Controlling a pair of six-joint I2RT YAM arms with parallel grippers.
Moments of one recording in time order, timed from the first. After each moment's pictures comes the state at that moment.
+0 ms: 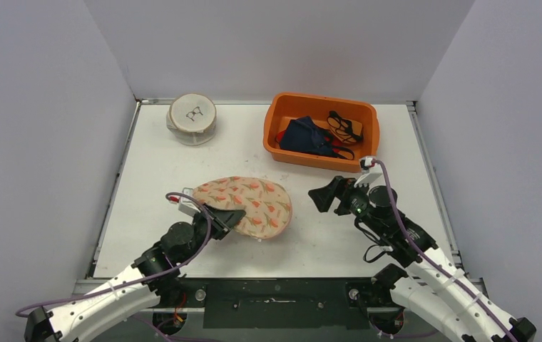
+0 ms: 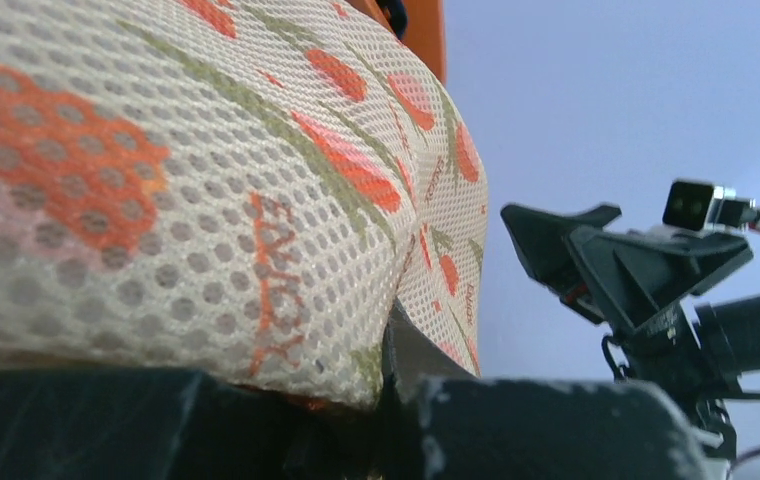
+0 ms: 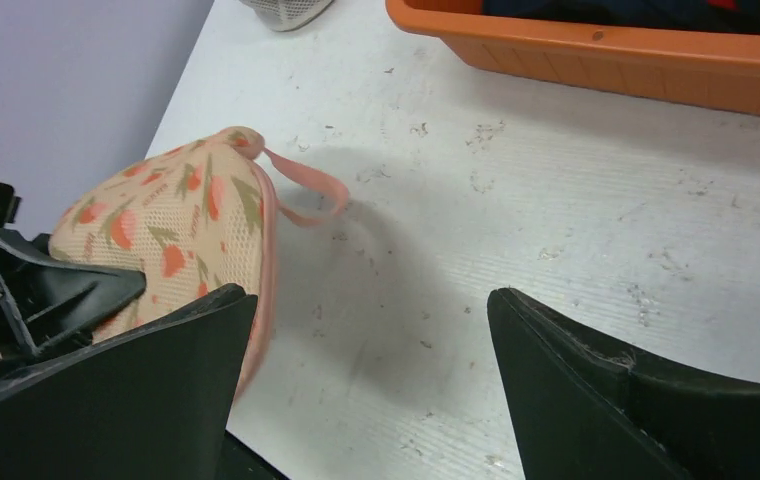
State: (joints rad) left arm -0.90 0.46 0.18 0.14 -0.24 -1.26; right arm 0.62 0.66 0.60 -0.23 -0.03 0.59
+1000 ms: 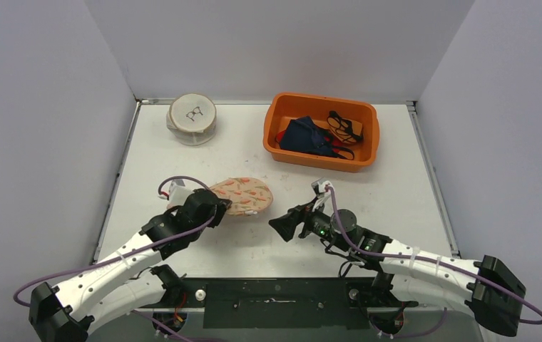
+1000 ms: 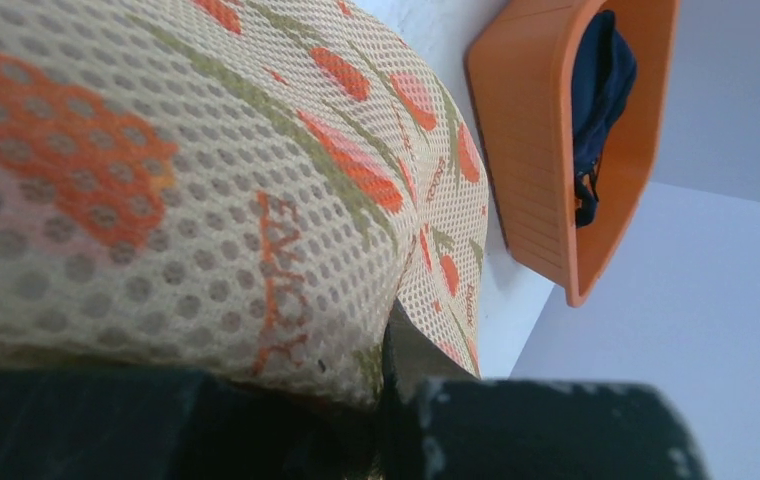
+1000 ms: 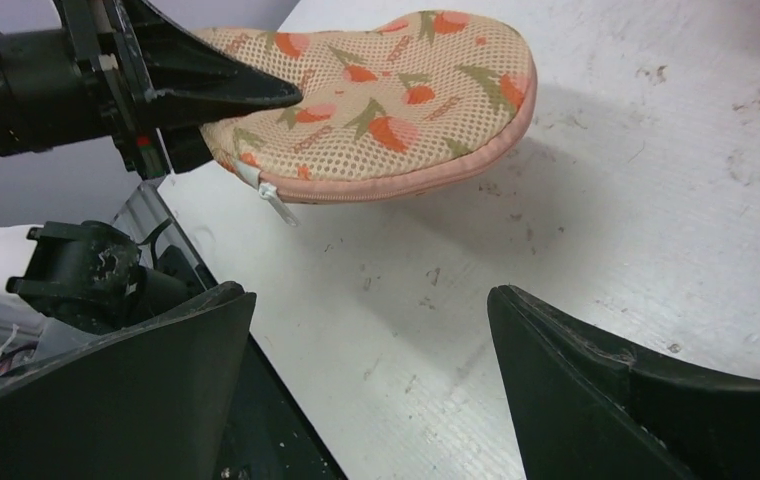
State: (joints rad) left arm -0.81 0.80 0.61 -0.52 -0.50 -1.64; right arm 1.00 0.87 0.35 0.36 0.08 0.59
